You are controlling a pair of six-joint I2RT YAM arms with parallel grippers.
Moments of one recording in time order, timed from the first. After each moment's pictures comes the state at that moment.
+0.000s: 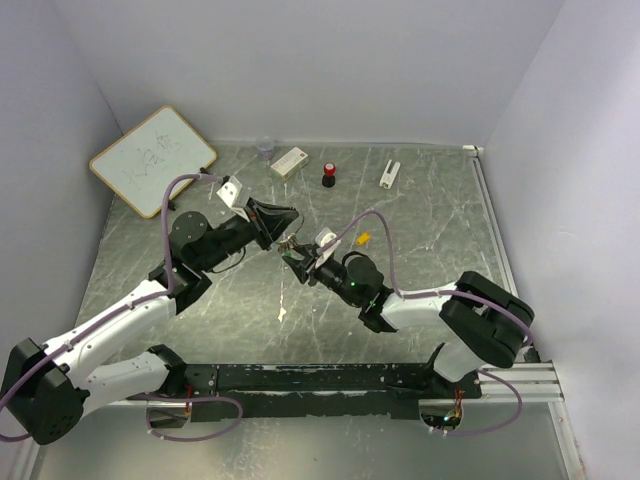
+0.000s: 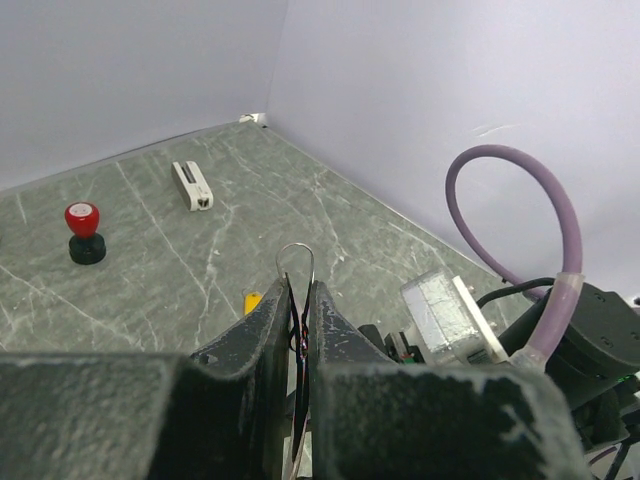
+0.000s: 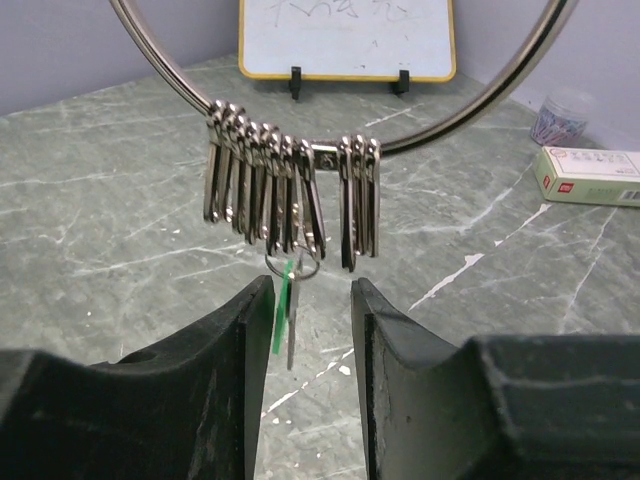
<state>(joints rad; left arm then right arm) -0.66 1.03 0.72 0.47 0.26 -0.30 0.94 1.51 0.48 1.10 0.02 -0.05</state>
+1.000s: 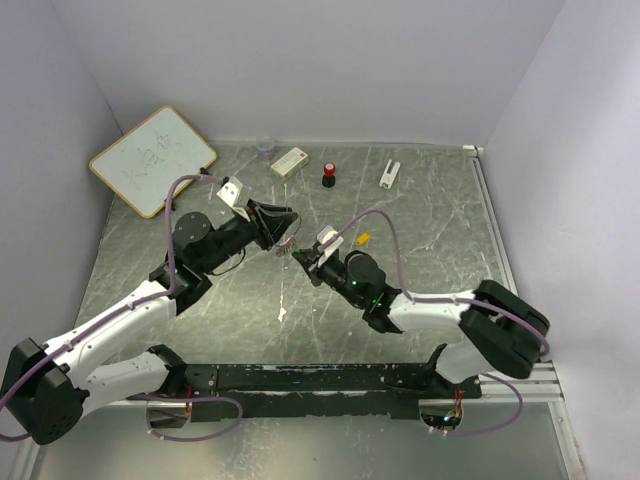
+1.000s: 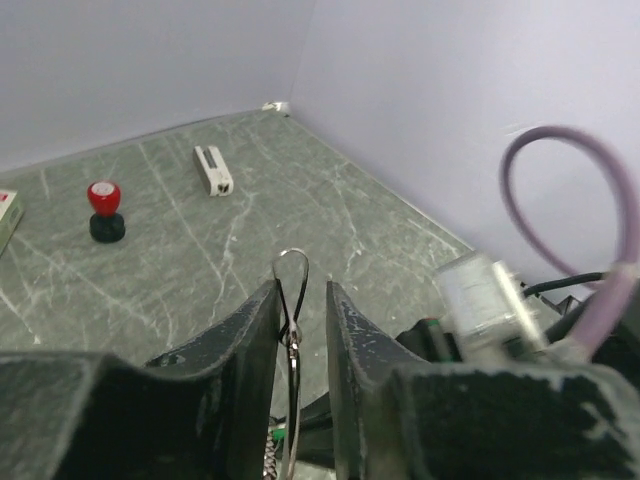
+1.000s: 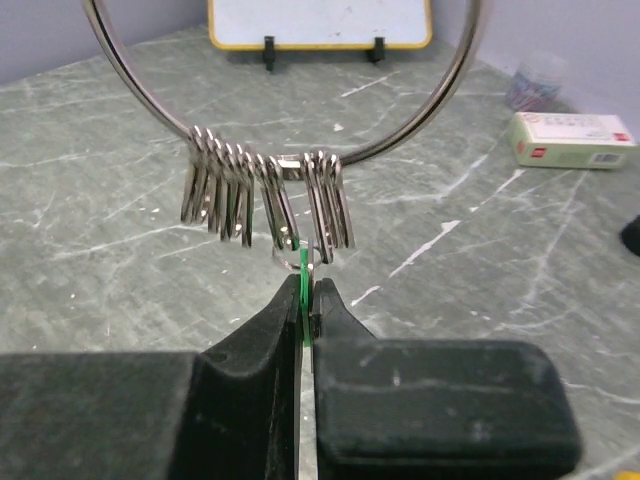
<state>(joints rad) -0.66 1.03 0.71 0.46 0.21 -0.32 0.95 1.46 0.48 0.97 0.07 -0.05</state>
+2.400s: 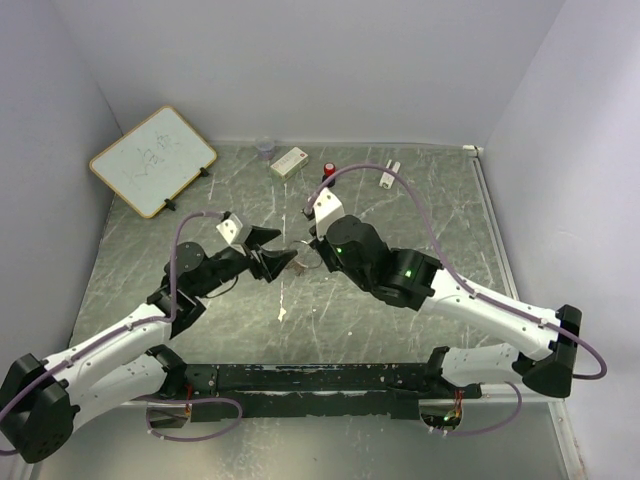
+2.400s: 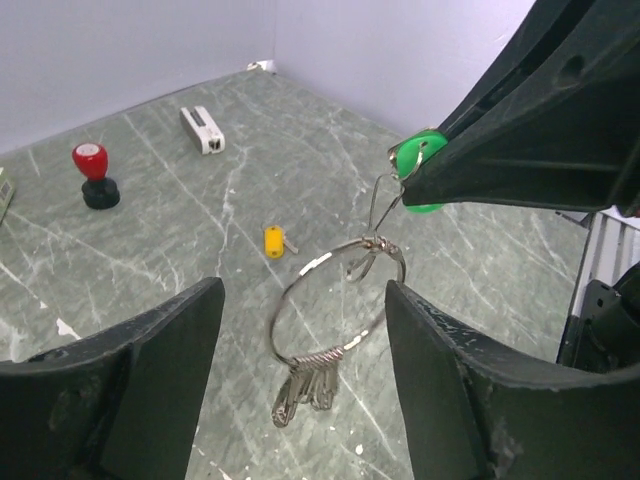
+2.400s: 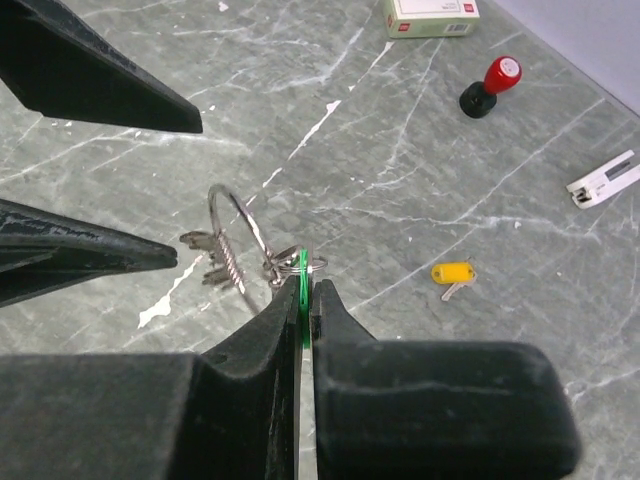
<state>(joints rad) -0.66 0.91 0.46 0.53 0.28 -0.19 1.09 1.19 1.16 -0.44 0.48 0.02</state>
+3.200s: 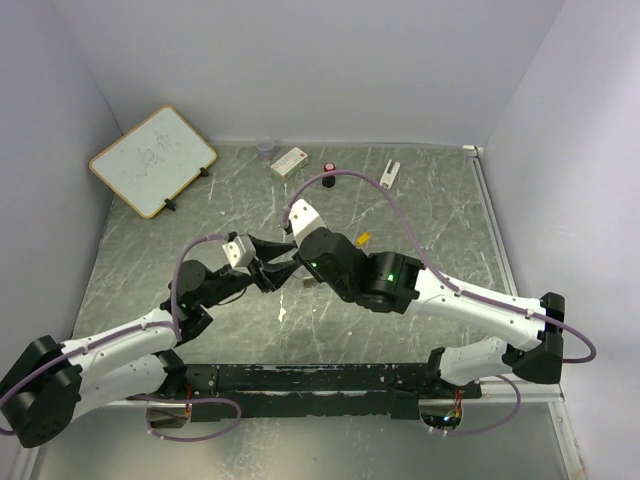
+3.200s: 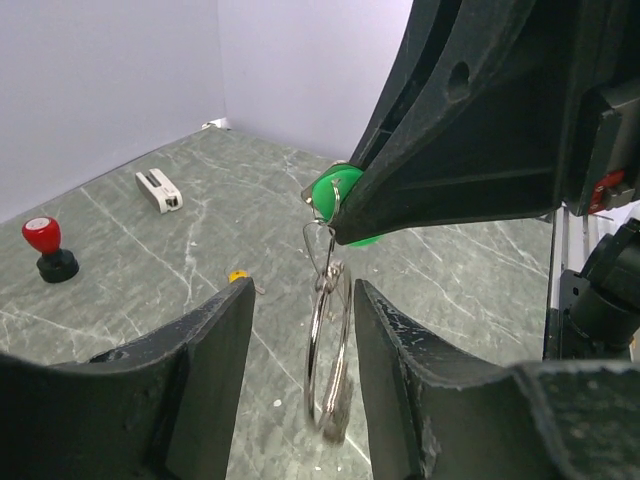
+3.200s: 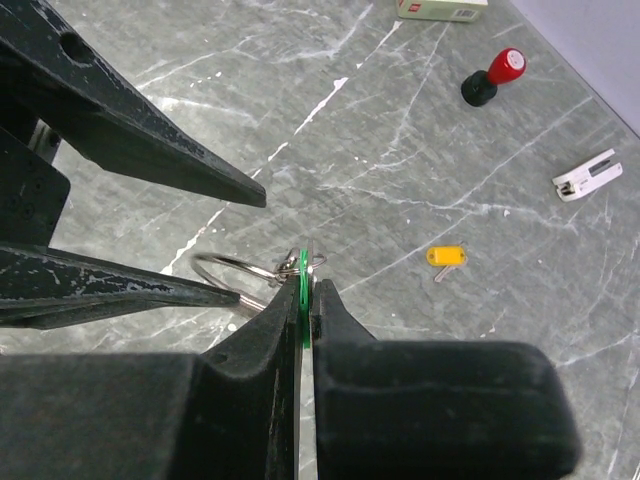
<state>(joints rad) -0.76 0.97 0.33 0.88 0.32 -0.12 1.22 1.29 1.29 -0.60 0.60 0.04</state>
